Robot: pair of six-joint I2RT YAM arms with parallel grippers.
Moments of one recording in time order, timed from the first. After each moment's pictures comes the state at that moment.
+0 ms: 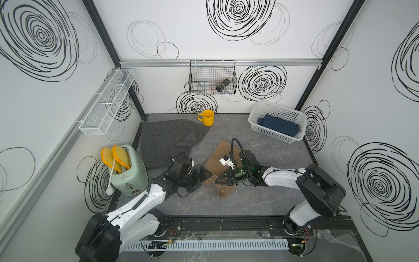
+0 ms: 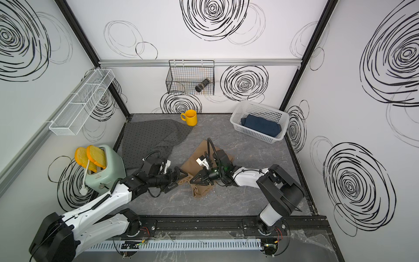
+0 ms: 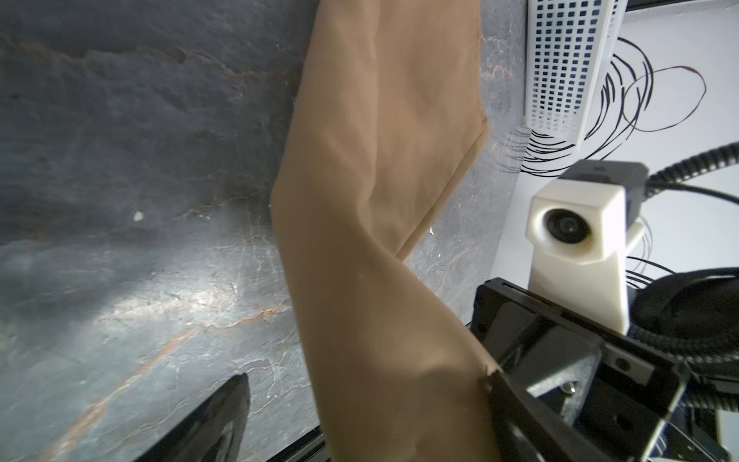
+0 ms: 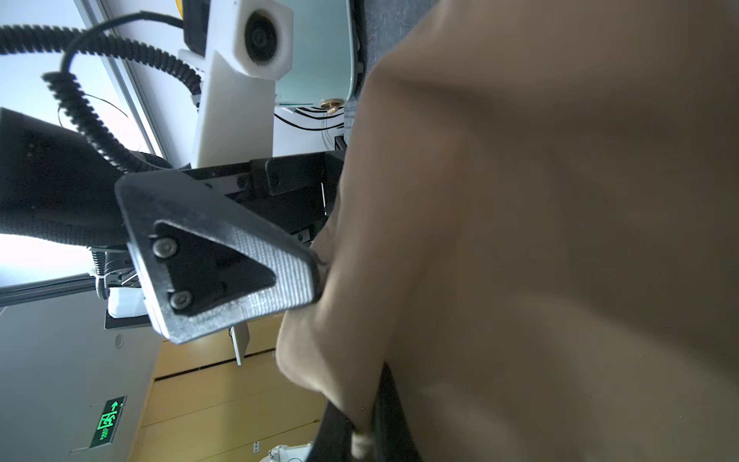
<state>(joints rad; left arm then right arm) -0.53 1.02 0.50 -0.28 0.47 -1.15 0.73 1.59 0.63 0.41 -1.01 1.09</state>
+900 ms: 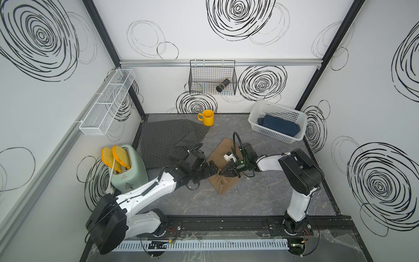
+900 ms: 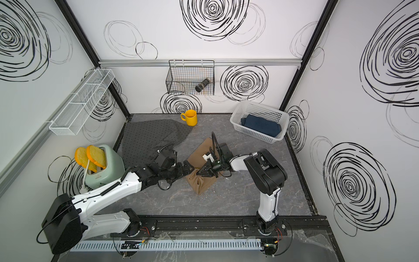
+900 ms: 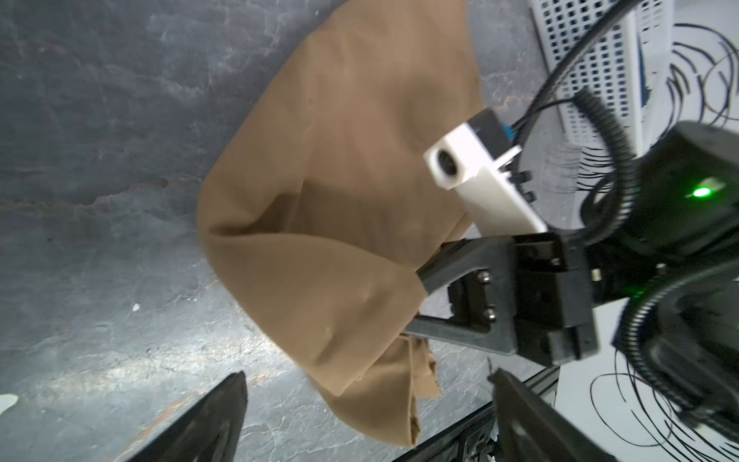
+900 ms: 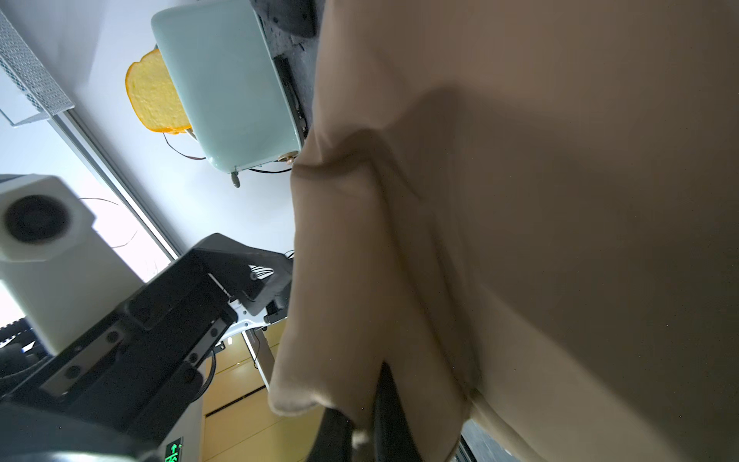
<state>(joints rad) -0.68 1.22 0.73 -0.39 0.16 -1.04 0.55 1.86 0.86 0.10 -1.11 0.91</state>
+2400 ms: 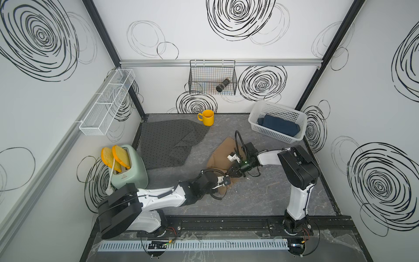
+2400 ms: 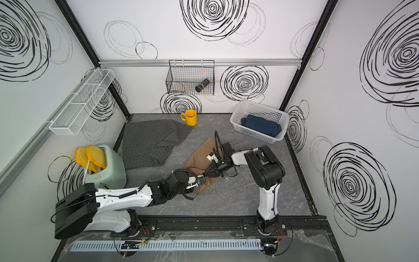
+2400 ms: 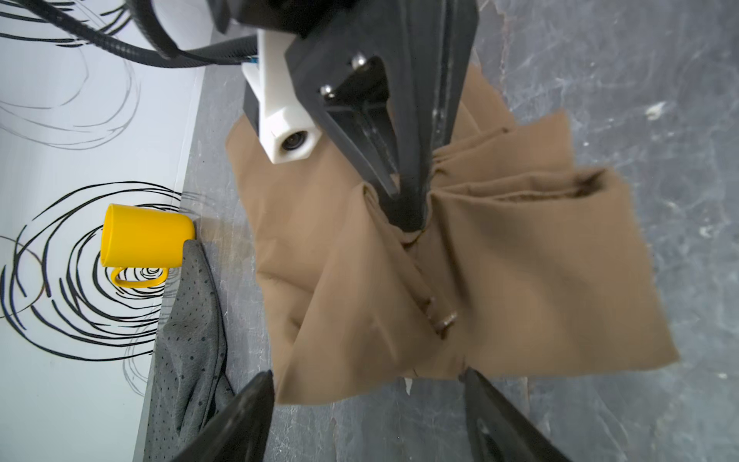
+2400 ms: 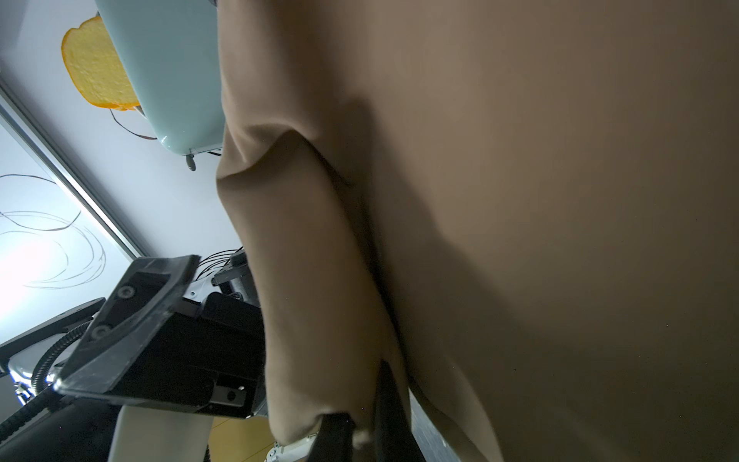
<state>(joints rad) -1.00 1.34 0.52 0.06 -0.38 0.62 0.48 1.93 0.94 -0.26 -1.11 0.51</state>
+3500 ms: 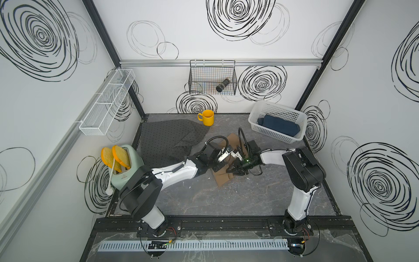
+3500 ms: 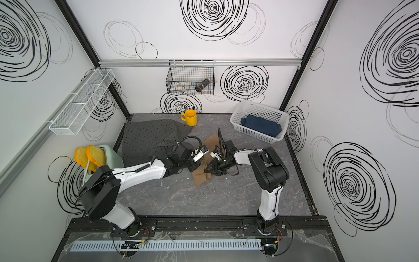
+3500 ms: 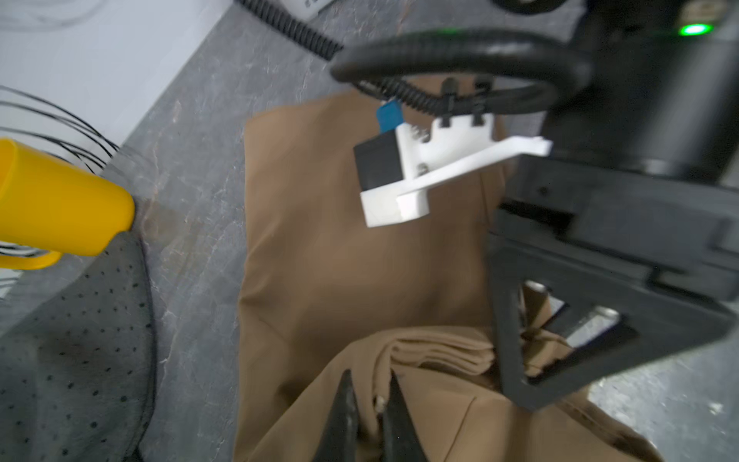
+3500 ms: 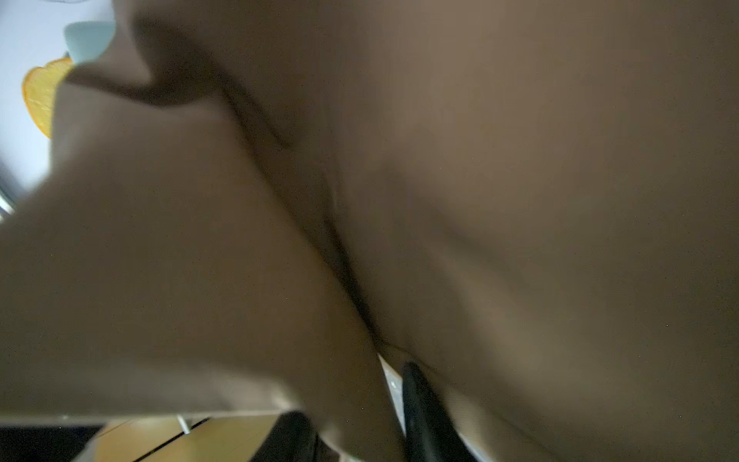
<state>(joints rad) -0.71 1.64 0.98 -0.12 -0.01 0.28 0.45 1.88 0.94 -0.28 -0.94 0.50</state>
